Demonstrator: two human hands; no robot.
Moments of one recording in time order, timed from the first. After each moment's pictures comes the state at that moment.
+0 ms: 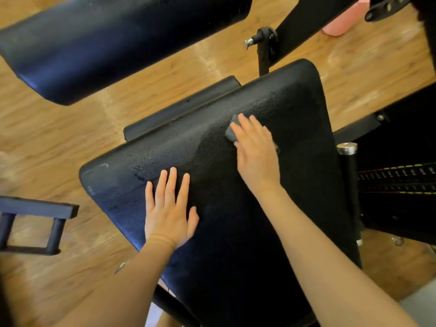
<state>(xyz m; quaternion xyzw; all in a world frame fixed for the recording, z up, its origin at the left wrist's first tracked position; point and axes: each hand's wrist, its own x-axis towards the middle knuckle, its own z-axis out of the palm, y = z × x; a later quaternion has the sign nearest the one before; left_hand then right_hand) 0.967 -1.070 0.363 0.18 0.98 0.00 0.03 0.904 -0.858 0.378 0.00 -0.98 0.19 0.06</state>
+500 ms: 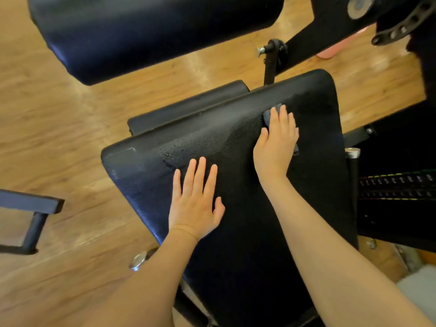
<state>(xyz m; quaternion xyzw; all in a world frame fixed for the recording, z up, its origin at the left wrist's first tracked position) 0.966 -1.076 0.365 0.20 0.98 0.06 0.04 0.890 -0.901 0.395 -0.23 -0.96 0.16 0.06</state>
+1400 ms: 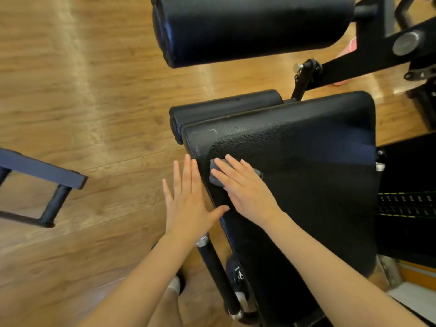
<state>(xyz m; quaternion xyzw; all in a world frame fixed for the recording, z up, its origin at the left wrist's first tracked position) 0.991 -1.210 0.376 0.03 0.95 0.24 0.17 0.967 -1.051 0.389 0.30 -0.95 0.07 -0.04</state>
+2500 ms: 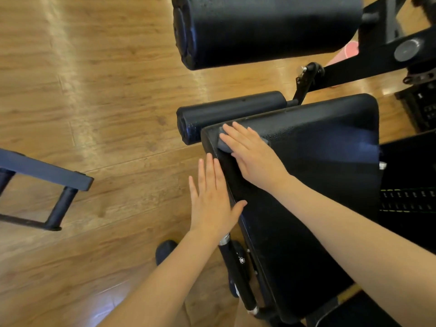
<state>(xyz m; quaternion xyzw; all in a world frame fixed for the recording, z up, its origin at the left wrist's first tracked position) 0.984 -1.217 0.391 0.06 0.94 0.26 0.19 0.904 -1.085 0.412 0.25 -0.96 0.06 -0.06</state>
